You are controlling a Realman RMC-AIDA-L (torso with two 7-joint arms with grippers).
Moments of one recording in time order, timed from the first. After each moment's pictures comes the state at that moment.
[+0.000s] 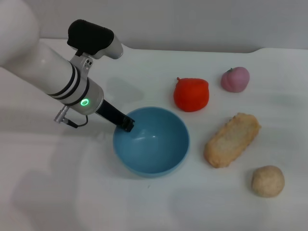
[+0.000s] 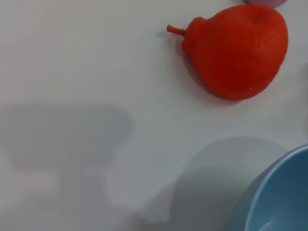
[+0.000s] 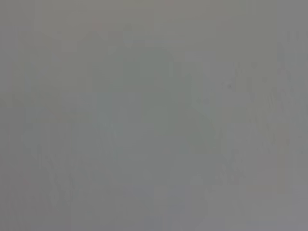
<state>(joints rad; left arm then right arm) -0.74 -2.05 1.43 0.76 2.42 1.12 -2.56 0.54 2.07 -0.61 -0.09 -0.74 -0.99 0.58</state>
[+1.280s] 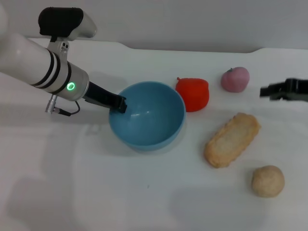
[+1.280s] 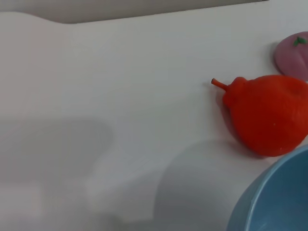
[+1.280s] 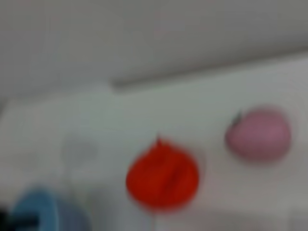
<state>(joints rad) -0.71 -2.05 1.24 0.78 2.42 1.12 -2.60 0.71 1.95 -0.76 -0.63 -2.31 -1.29 2.42</state>
